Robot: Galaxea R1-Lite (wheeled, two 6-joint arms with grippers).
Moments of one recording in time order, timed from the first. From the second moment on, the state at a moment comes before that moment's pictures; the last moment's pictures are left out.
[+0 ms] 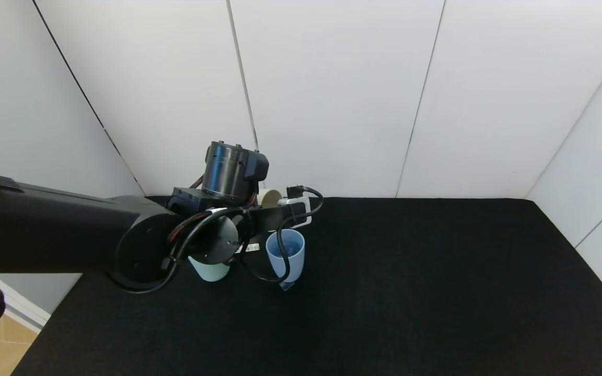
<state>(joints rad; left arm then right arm) -0.57 1.88 -1.20 -0.20 0.57 1.17 0.00 0.00 0.00 0.00 -0.02 0.06</state>
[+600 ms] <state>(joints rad) -0.57 1.66 -0.97 -0.20 0.35 0.57 0.00 0.00 0.00 0.00 -0.02 0.06</state>
